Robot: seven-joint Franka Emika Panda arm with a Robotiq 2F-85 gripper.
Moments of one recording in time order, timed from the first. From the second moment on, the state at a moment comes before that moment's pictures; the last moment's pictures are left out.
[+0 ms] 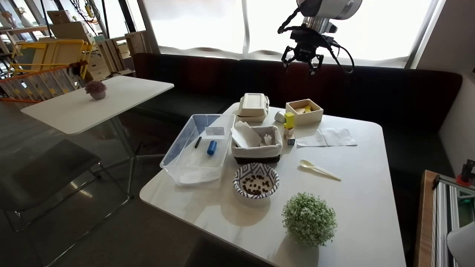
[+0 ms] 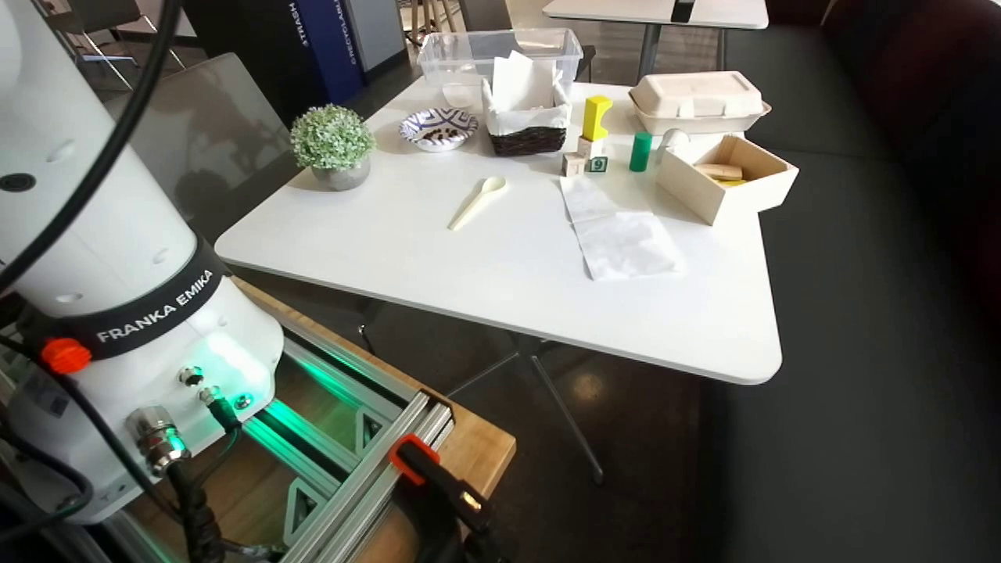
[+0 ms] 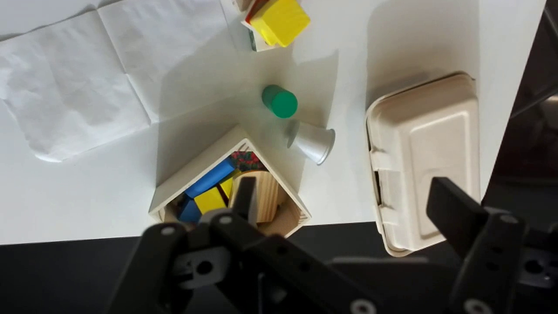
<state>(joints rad) -0.23 0.25 -0.25 -1.89 0.29 2.29 0.61</state>
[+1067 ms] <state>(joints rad) -0.24 0.49 -0.26 -1.66 0.29 2.28 0.88</state>
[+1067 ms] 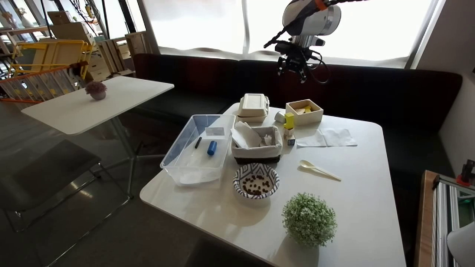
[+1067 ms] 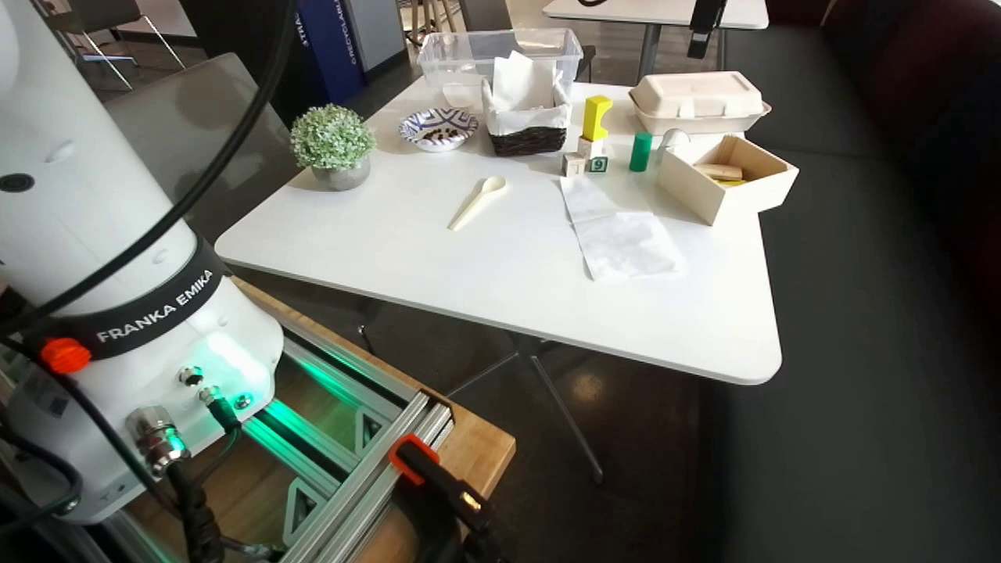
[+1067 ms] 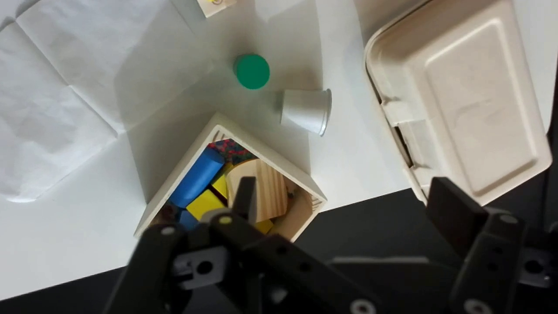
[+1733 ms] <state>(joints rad) -0.33 0.81 -0.26 -1.38 0.32 2.29 1.10</state>
